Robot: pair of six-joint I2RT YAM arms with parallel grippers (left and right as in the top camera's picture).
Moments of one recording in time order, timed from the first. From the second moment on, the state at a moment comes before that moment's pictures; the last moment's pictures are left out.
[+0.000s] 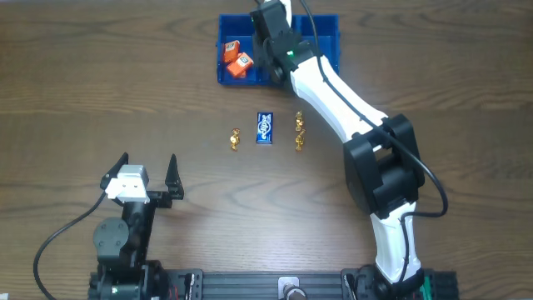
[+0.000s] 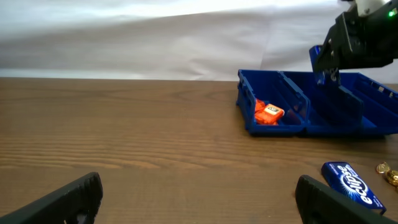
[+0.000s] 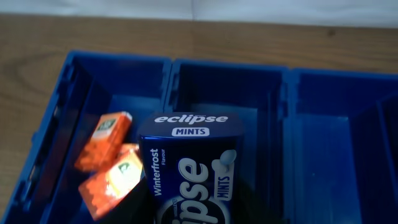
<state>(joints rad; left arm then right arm) -0.01 0.01 0.02 -0.11 0.08 -0.04 0.50 2.17 1.81 -0.41 0.26 0.34</state>
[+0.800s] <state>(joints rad) -0.01 0.01 0.02 -0.11 0.08 -0.04 0.48 2.17 1.82 -0.41 0.30 0.37</state>
